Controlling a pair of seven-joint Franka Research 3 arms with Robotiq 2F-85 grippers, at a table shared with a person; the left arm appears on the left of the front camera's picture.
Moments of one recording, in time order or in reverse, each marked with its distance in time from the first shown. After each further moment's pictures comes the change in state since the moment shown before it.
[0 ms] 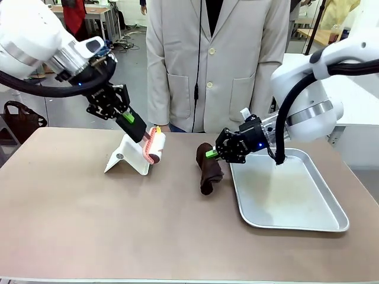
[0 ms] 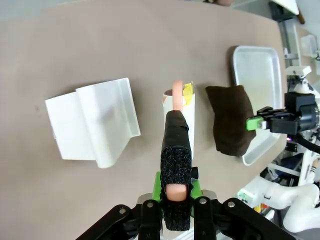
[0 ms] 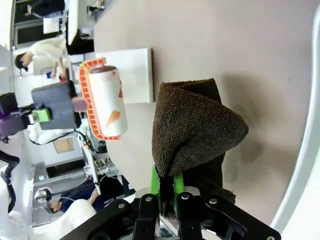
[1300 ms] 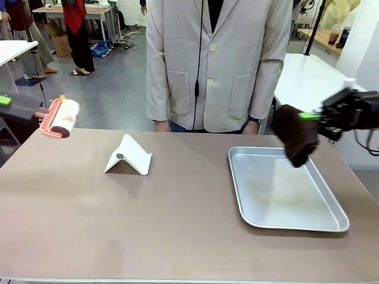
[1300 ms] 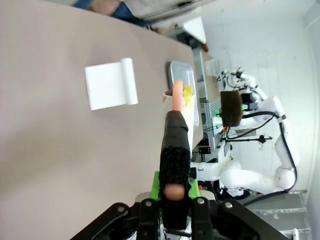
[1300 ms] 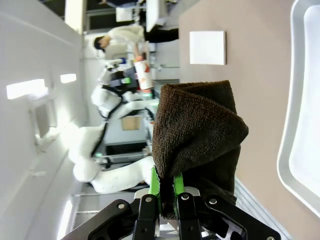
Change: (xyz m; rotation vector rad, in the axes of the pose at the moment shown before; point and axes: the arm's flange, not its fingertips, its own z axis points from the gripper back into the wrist) left arm -0.108 0.225 0.183 -0.521 -0.164 0.037; right arm -0.061 0.002 0.221 0.340 0.027 0.012
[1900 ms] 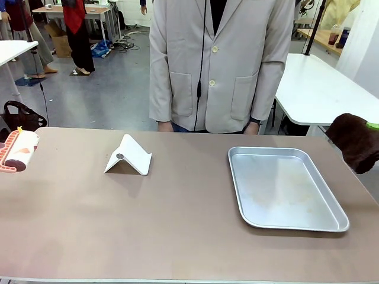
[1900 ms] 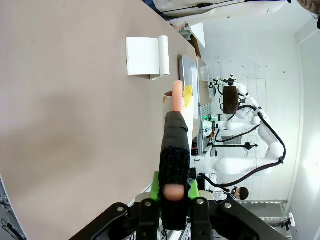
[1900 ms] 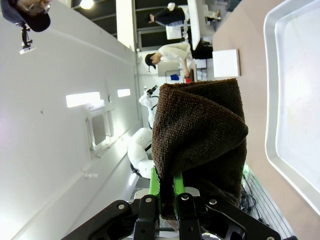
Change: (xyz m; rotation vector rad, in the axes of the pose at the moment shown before) left arm -0.092 0.116 0.081 -0.073 -0.052 0.114; right arm -0.012 -0.110 0.180 0.308 -0.093 -0.079
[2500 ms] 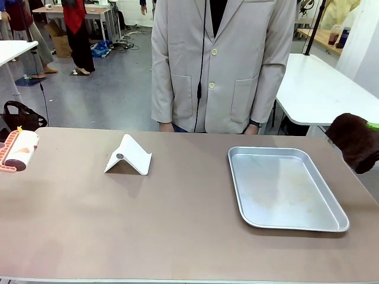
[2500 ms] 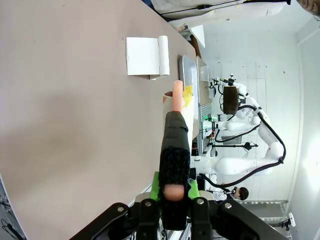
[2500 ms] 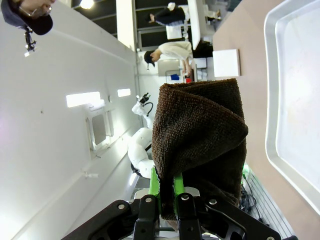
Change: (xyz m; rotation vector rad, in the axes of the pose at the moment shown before) left arm 0.000 -0.001 0.000 -0.001 -0.001 -0.002; right arm 0.000 -0.001 0.001 0.002 0.001 -0.003
